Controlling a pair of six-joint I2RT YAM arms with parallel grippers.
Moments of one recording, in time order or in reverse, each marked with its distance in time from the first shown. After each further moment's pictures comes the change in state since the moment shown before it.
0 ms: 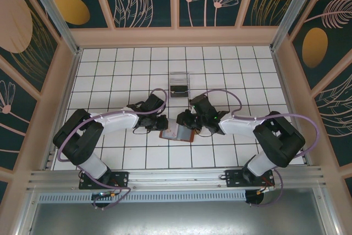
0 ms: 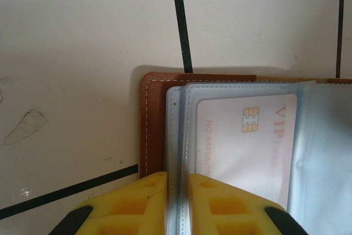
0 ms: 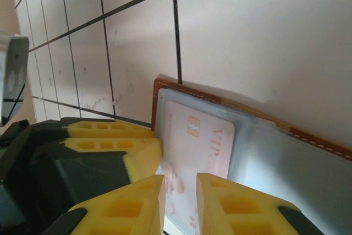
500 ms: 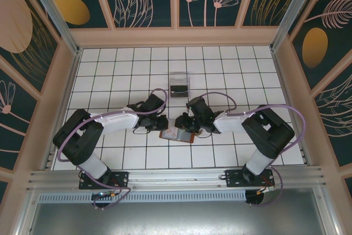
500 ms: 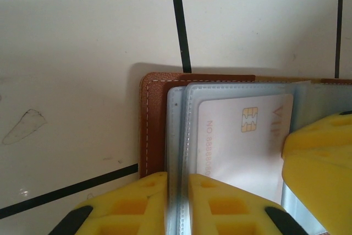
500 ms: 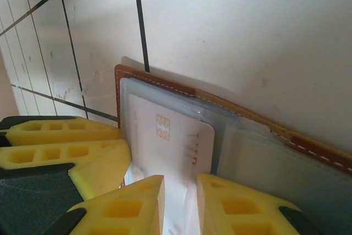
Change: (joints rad) left arm -0.001 0.000 0.000 0.000 0.000 0.000; right arm 0.001 0.123 0.011 0.044 -0.060 0.001
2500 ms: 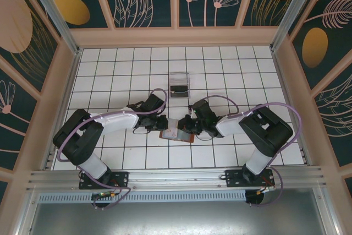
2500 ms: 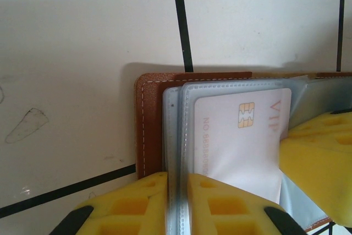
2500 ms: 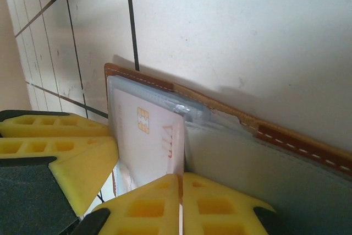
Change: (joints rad) left arm 0.000 0.000 0.000 -0.003 -0.001 0.000; right arm -0.021 0.024 -0.108 0.206 -0.034 0.006
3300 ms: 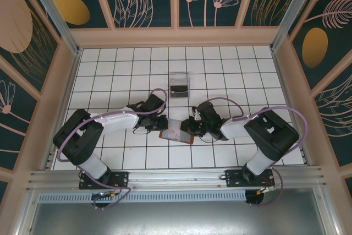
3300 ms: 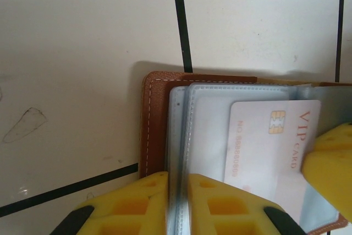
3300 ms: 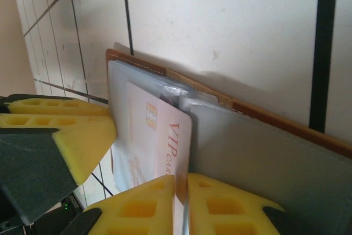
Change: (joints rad) left arm -0.002 0.000 0.000 0.002 -0.003 -0.011; right arm -0.026 -0.056 -0.071 0.028 -0.030 0.001
